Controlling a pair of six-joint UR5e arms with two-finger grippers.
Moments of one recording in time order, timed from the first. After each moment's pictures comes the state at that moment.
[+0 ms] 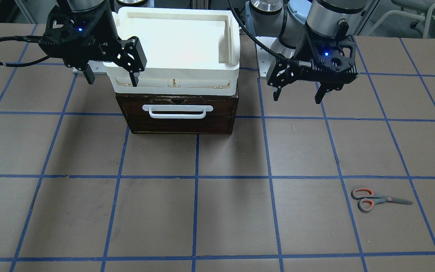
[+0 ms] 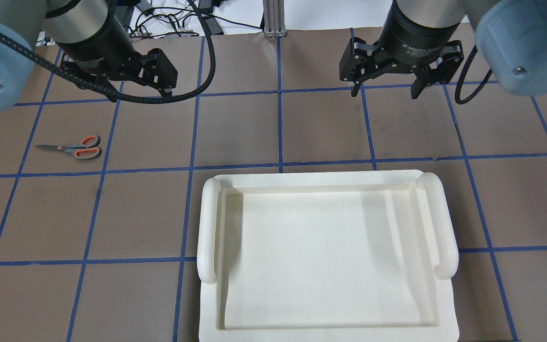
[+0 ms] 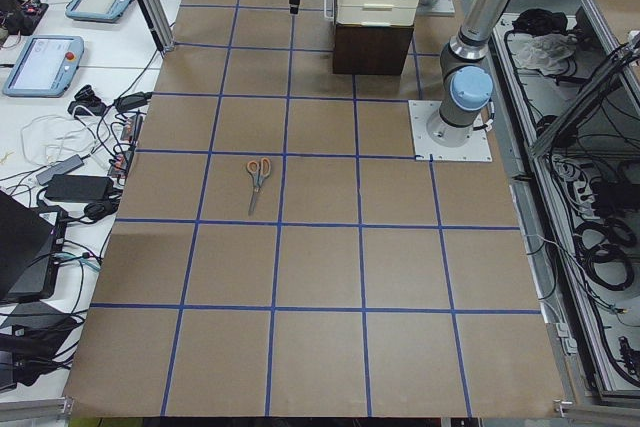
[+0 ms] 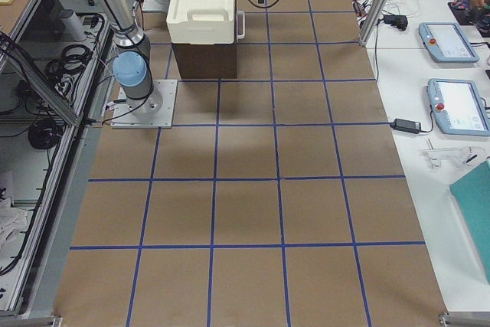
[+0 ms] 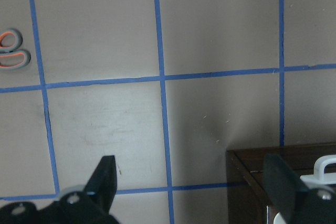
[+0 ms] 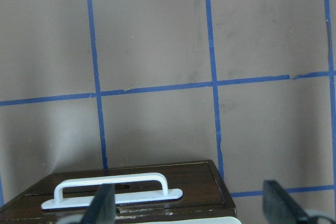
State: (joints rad) left arm -1.62 -1.56 -1.55 -1.50 1.57 0.01; right arm 1.70 -1.59 1.50 -1.59 -1.56 0.21
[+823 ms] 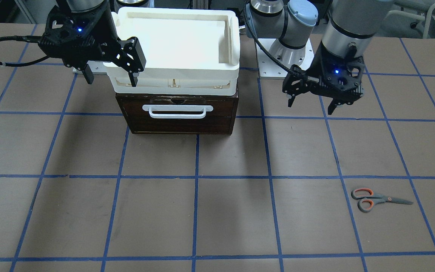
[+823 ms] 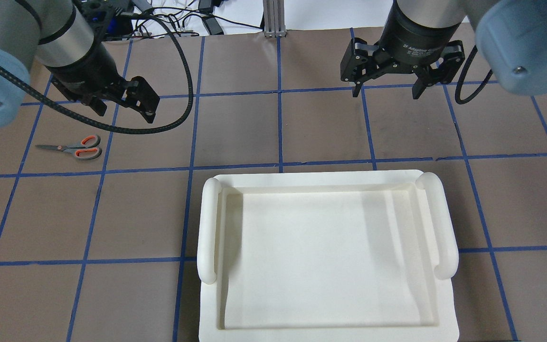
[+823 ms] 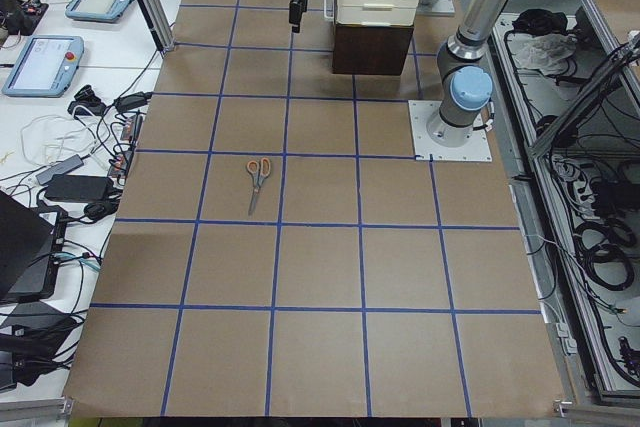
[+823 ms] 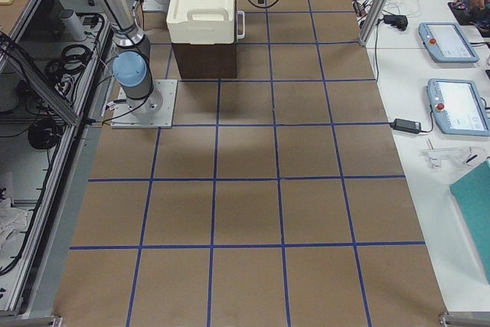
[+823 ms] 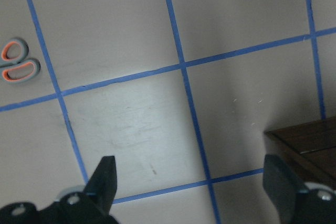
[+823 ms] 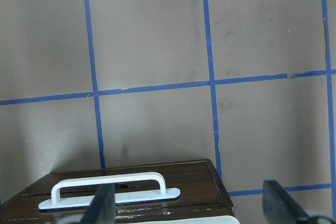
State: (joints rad) left arm -1.49 -1.56 -1.63 -1.47 1.57 0.35; right arm 1.70 -1.59 1.50 -1.58 -1.56 0.21
